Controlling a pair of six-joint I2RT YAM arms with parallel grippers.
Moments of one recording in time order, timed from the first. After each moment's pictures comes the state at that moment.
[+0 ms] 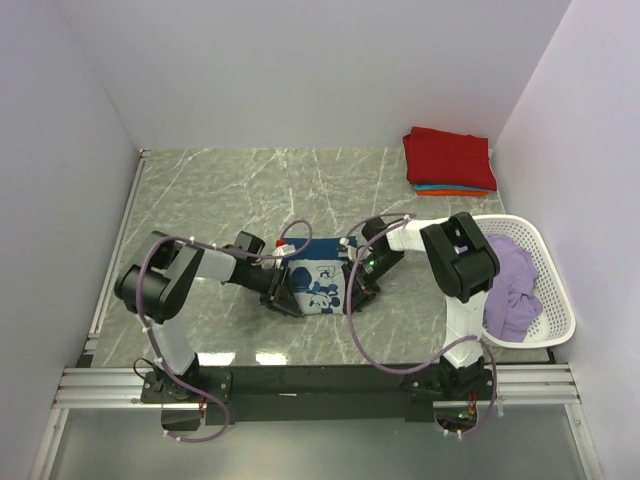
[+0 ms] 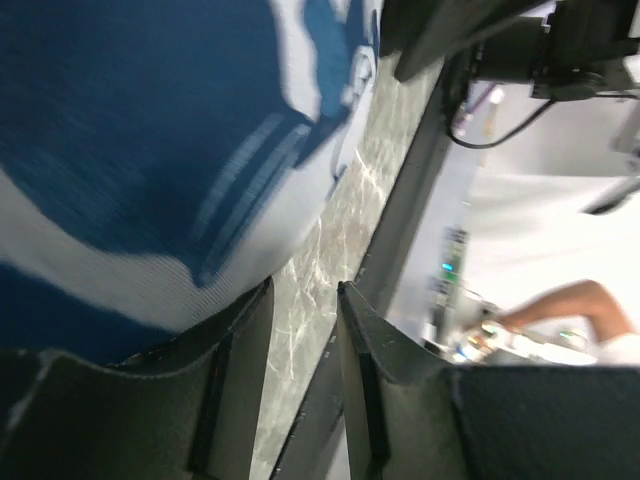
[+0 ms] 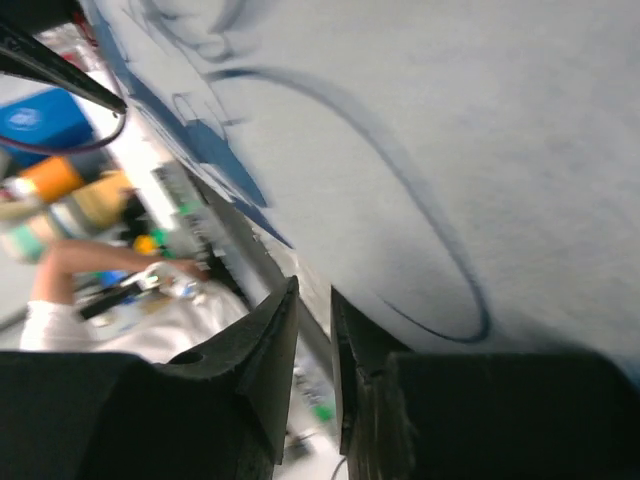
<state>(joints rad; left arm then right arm) -0.41 1.77 0.68 -0.08 1.06 -0.26 0.44 1.97 1.08 -0.75 -0.92 -0.01</state>
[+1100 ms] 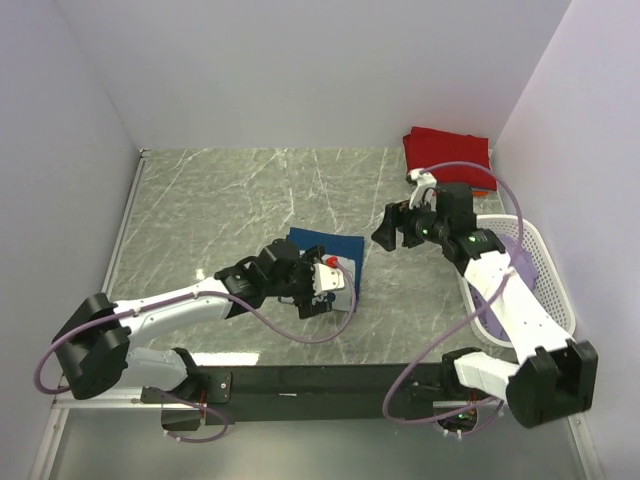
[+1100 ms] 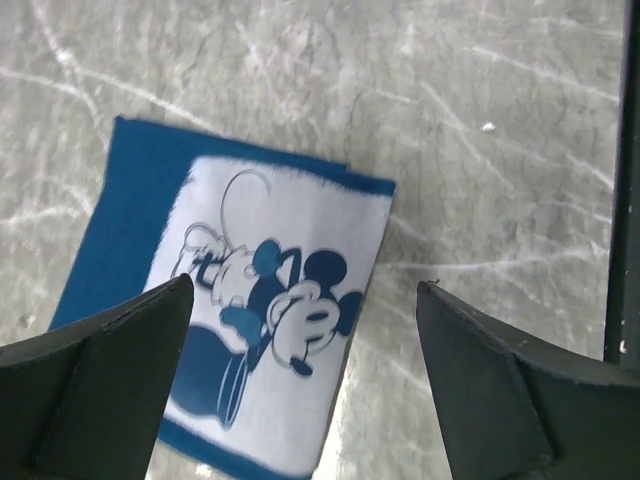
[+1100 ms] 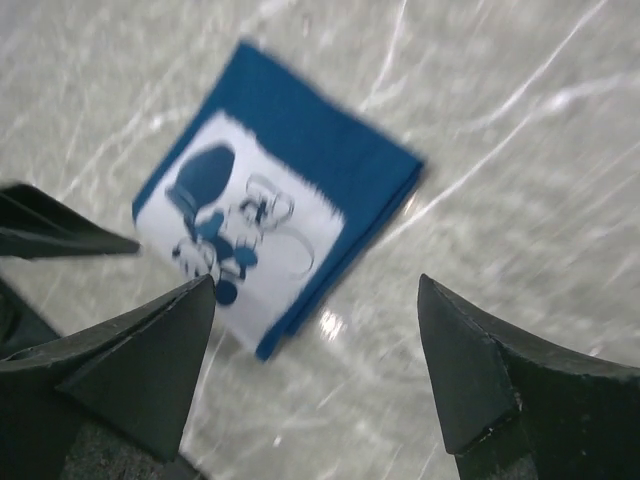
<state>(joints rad) -0.92 1.27 0.75 -0.03 0.29 0.47 0.22 1.17 0.95 -0.45 -0.45 0.09</state>
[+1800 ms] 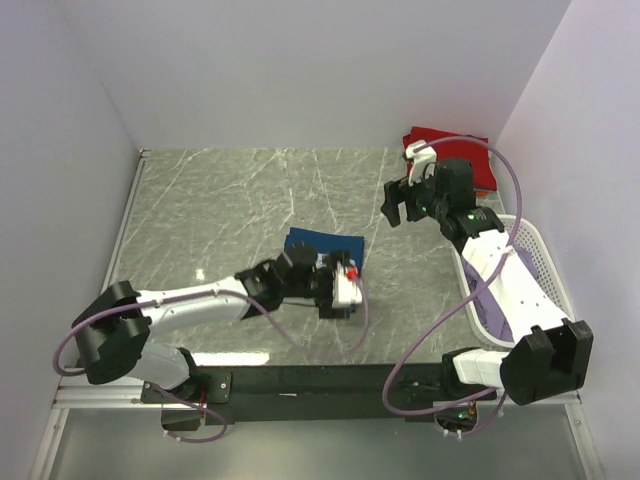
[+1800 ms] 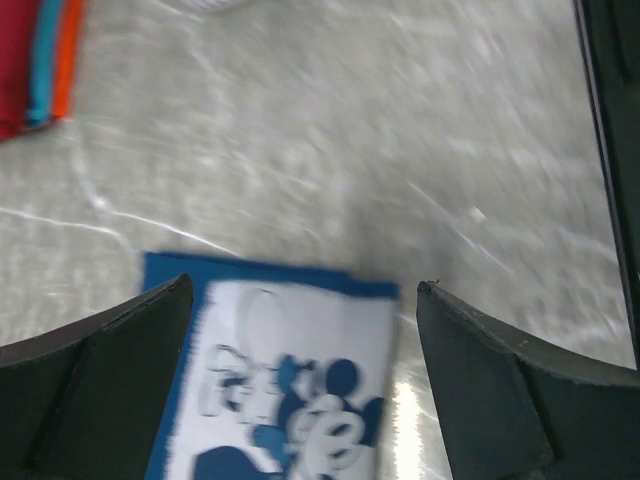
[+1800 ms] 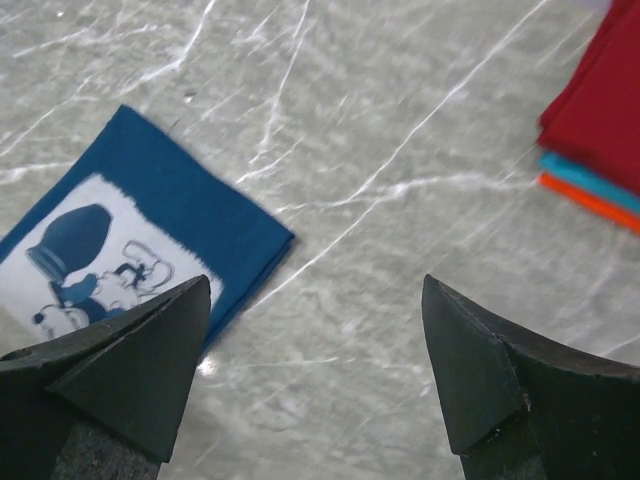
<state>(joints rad) -0.99 1.40 0.85 0.14 0.35 0.56 0.22 1.26 1.14 -0.39 -0.24 -0.13</state>
